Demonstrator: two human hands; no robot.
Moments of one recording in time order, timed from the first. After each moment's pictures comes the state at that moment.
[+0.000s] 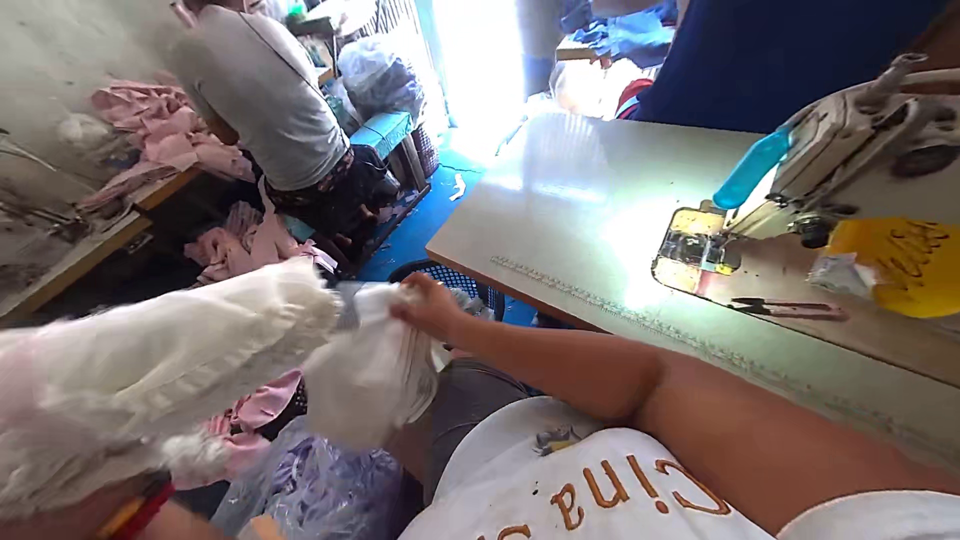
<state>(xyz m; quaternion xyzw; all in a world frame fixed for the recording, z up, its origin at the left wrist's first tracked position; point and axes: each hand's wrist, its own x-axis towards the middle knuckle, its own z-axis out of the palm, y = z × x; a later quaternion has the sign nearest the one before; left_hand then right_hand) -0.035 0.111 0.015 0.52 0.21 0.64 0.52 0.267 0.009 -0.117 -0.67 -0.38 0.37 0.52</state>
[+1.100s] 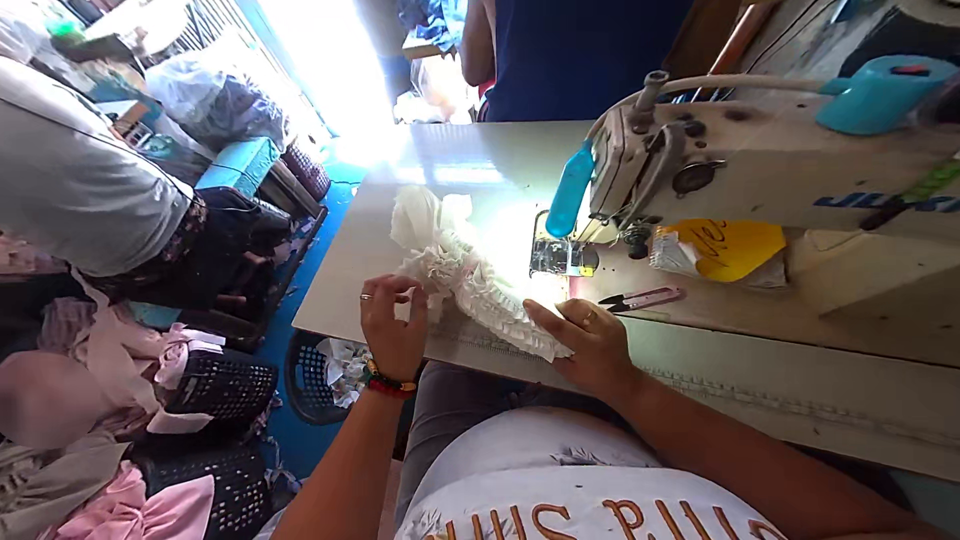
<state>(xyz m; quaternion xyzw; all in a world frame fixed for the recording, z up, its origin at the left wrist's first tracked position) 0.355 -0.011 -0.151 0.87 0.04 0.33 0.36 0.398 -0.279 -0.193 -0.83 -0.36 -0.27 0.33</state>
